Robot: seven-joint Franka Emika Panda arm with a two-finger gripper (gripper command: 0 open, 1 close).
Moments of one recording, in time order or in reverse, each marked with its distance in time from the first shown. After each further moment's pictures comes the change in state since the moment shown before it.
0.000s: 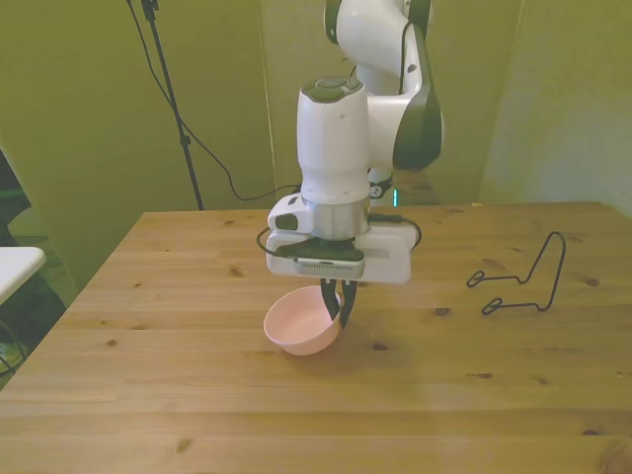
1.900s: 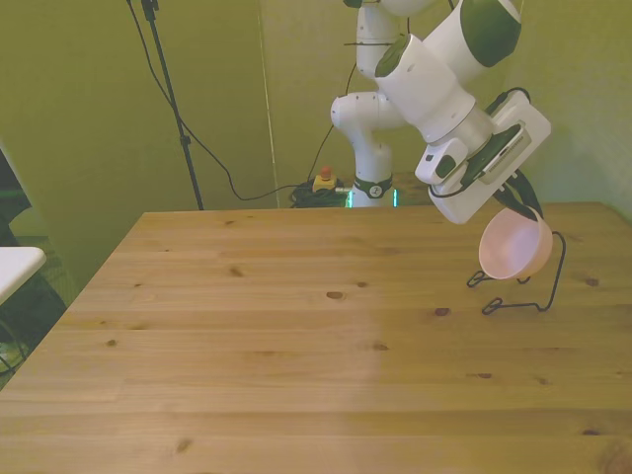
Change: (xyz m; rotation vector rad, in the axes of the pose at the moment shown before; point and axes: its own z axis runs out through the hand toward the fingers) arm -0.230 -0.017 -0.035 0.632 -0.452 -0.420
